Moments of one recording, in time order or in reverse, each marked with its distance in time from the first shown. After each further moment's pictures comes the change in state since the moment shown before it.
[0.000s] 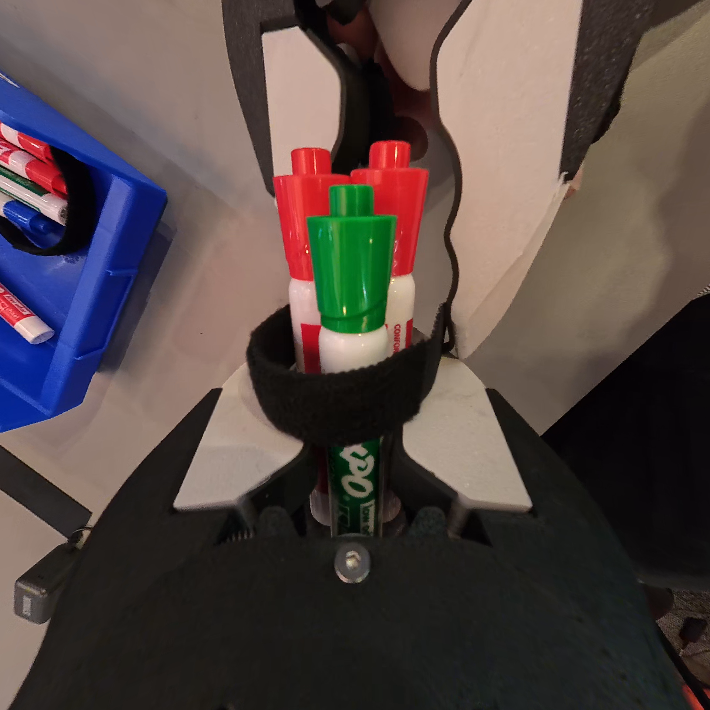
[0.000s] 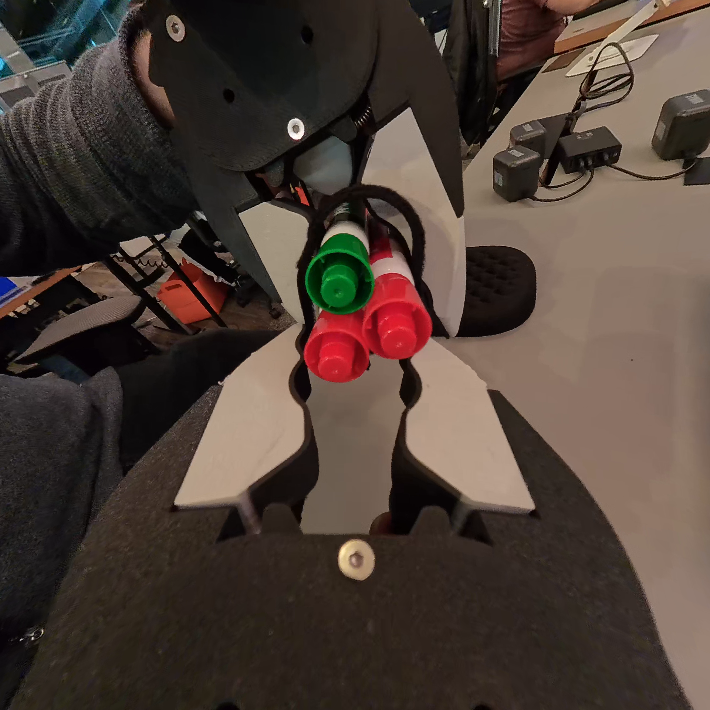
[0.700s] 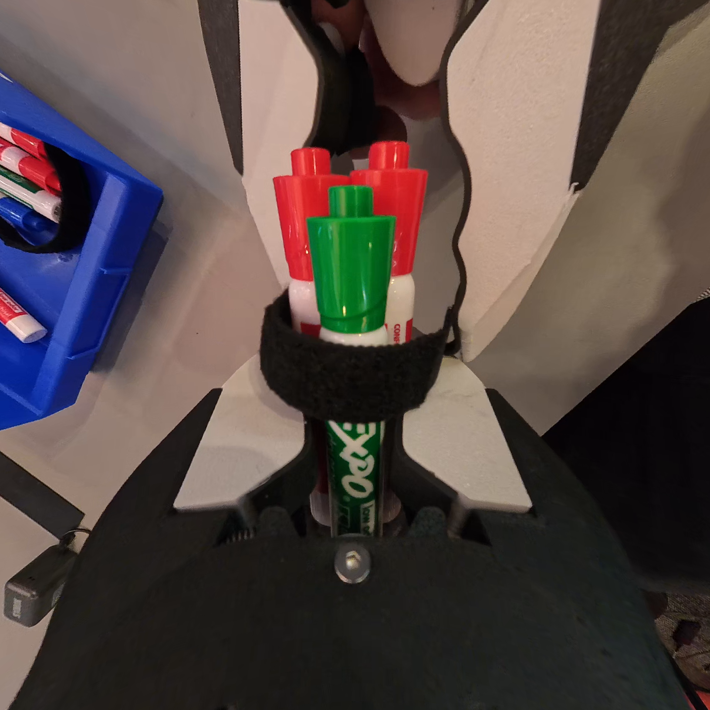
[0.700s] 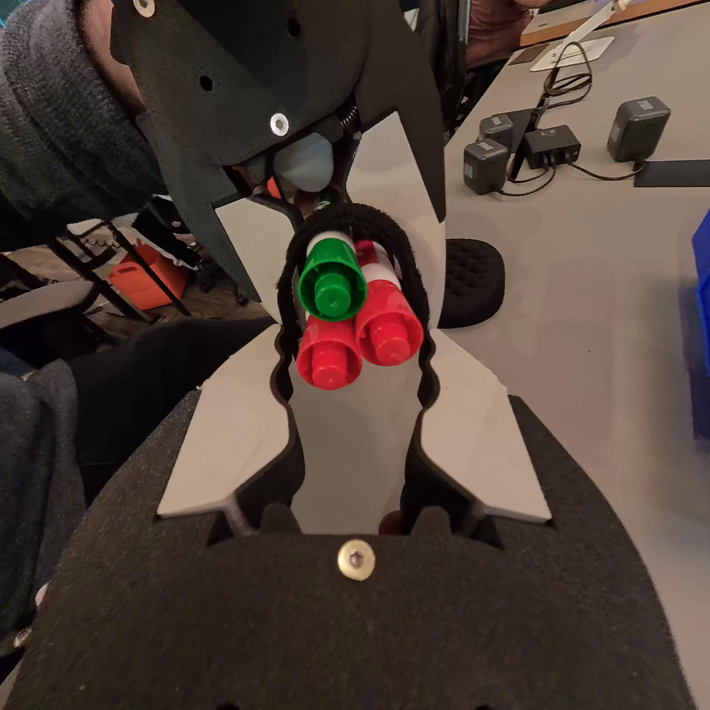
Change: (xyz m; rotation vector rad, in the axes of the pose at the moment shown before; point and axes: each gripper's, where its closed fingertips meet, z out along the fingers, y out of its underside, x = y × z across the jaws) left arm 0.002 0.000 0.002 0.002 0.002 -0.011; right arm 0.008 0.003 -0.001 -0.043 0.078 -0.047
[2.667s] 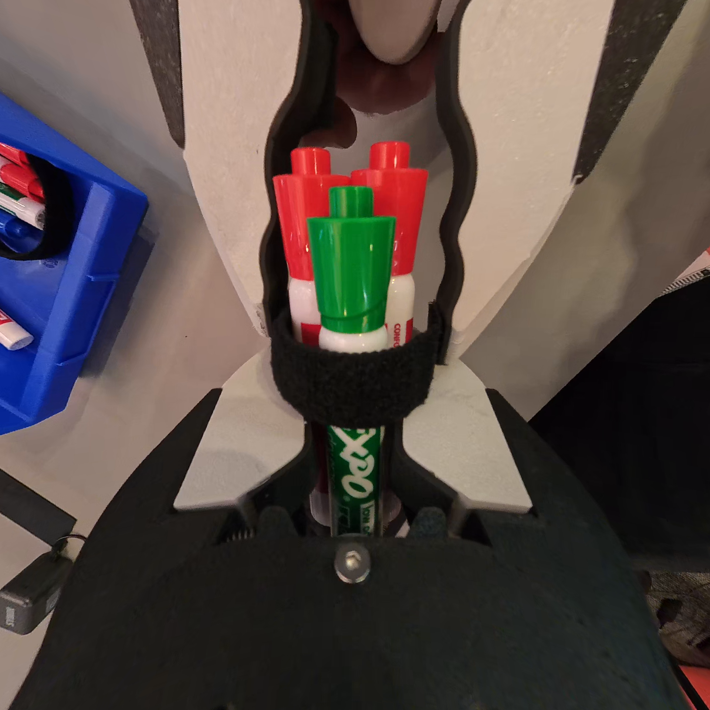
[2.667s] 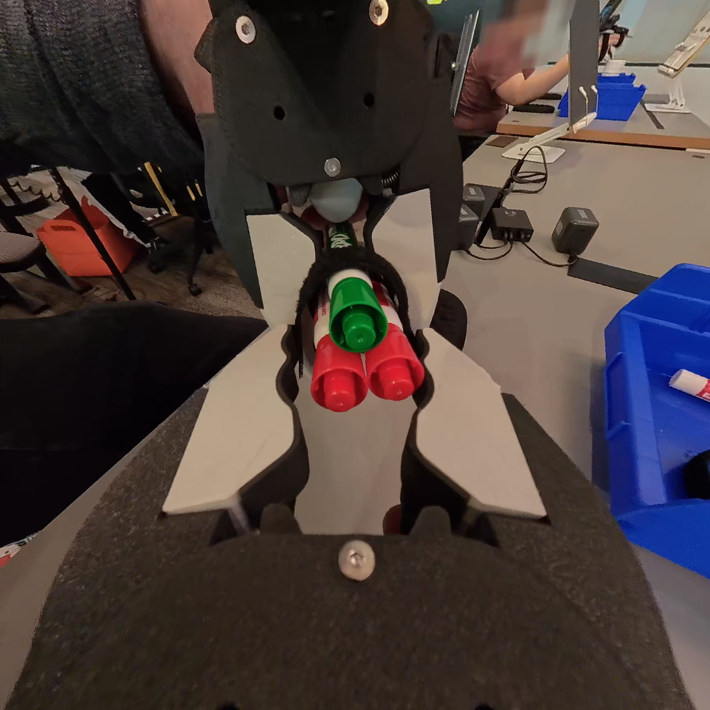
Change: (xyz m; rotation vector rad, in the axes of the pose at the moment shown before) left arm 0.007 -0.004 -0.006 -0.008 0.038 0.005; right arm -0.005 -0.021 -0.008 0.055 0.066 -0.251
